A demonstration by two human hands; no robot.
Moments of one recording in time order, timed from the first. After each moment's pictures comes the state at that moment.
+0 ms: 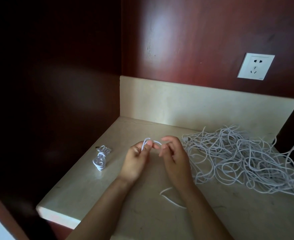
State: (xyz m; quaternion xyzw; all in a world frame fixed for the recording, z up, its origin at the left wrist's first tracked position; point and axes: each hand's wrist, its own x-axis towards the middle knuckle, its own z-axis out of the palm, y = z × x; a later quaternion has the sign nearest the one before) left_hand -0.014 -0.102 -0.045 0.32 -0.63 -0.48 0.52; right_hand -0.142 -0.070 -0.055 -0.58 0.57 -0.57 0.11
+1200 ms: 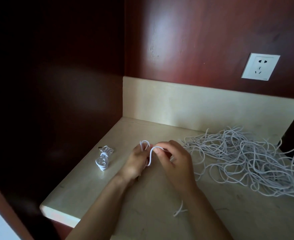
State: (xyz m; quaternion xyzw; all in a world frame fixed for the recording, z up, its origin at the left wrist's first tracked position) left_hand -0.010 -0.107 -0.043 0.40 -0.60 -0.53 0.45; right_hand -0.134 -0.060 -0.039 -0.67 0.48 -0.57 0.02
